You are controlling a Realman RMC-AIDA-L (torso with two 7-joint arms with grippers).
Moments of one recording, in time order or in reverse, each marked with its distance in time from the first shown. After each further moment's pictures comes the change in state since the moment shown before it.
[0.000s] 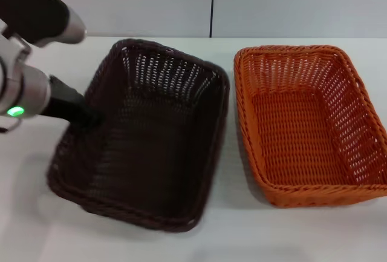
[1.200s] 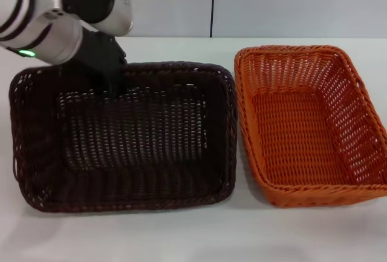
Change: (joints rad) left arm -0.313 -0.001 -0.199 0.130 -0.073 -0.207 0.730; right arm -0.049 0.012 -0.061 -0.088 -0.003 0.045 -0.010
